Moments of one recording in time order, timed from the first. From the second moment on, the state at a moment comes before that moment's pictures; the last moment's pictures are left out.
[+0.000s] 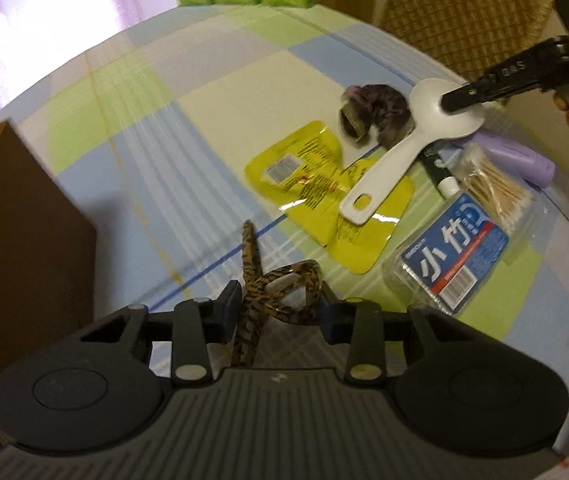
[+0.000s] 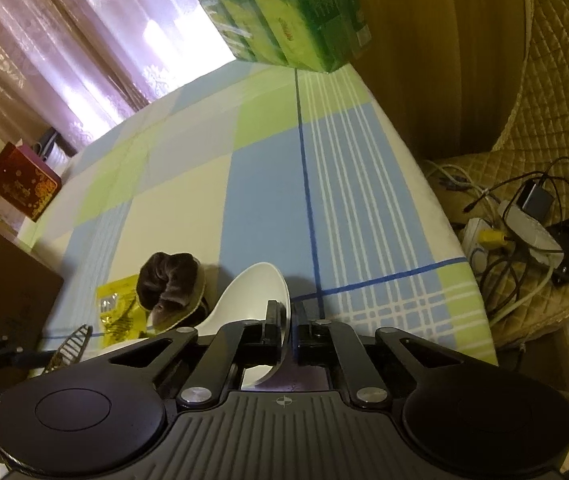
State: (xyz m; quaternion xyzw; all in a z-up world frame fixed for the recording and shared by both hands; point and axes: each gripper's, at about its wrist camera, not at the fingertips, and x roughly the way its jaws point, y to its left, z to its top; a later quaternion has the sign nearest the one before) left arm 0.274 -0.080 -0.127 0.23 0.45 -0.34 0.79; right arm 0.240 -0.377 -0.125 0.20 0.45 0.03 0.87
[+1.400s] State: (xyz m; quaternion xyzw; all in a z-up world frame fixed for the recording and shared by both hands) left arm 0.156 0.060 0.020 0.13 0.37 -0.26 0.88; right arm 0.158 -0.237 -0.019 0.22 0.43 0.18 0.86
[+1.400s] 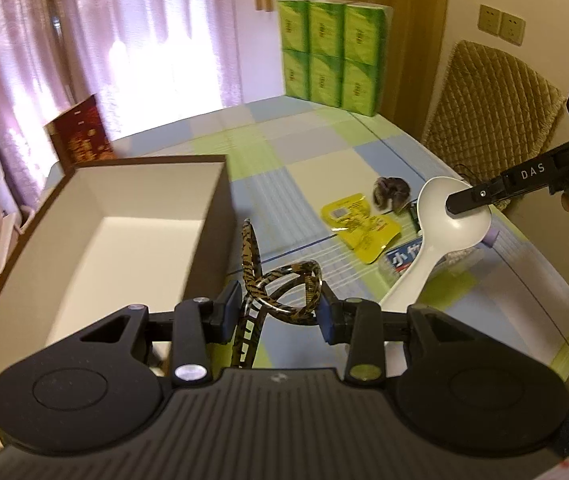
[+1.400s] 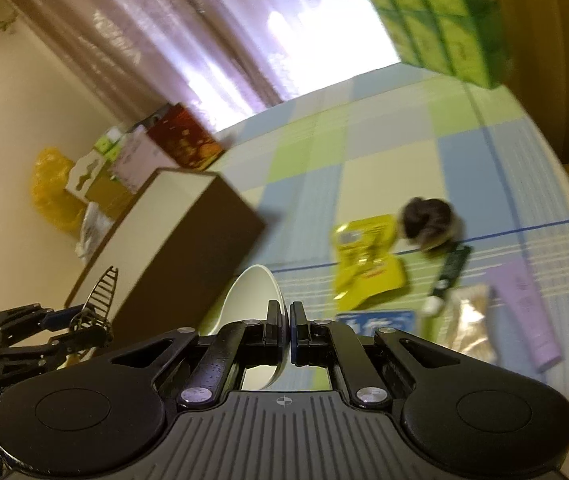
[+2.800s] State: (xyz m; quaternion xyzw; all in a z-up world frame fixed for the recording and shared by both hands) left arm 0.312 0.212 -0.019 0.15 0.40 -0.25 0.87; right arm 0.334 0.009 -0.042 0.05 0.45 0.19 0.87
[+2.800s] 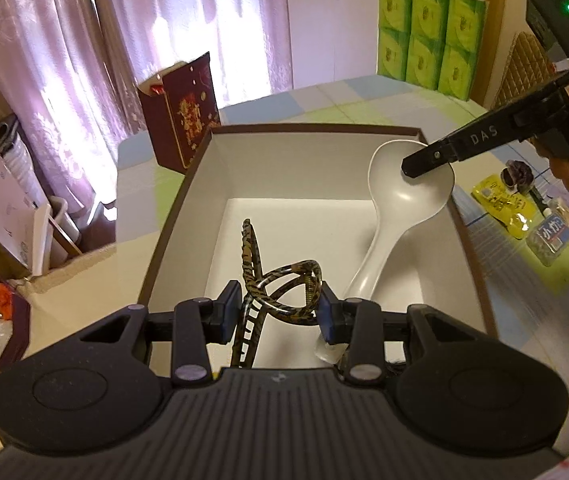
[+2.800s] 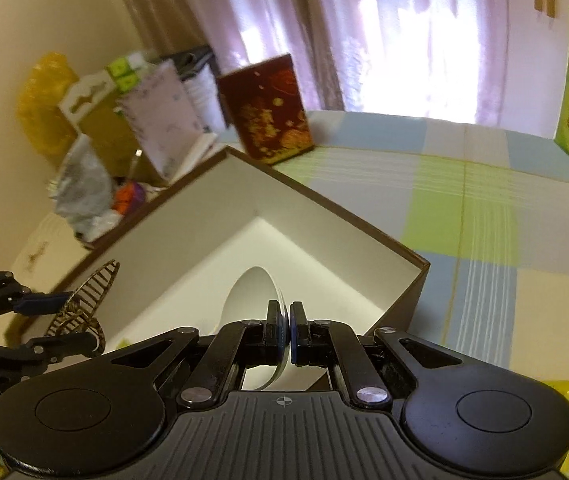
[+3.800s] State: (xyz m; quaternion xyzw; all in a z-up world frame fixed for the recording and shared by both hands) left arm 0.373 0.189 -0.085 0.15 0.48 -0.24 0.83; right arm 0.350 0.050 -0.084 -0.12 0.45 0.20 0.86
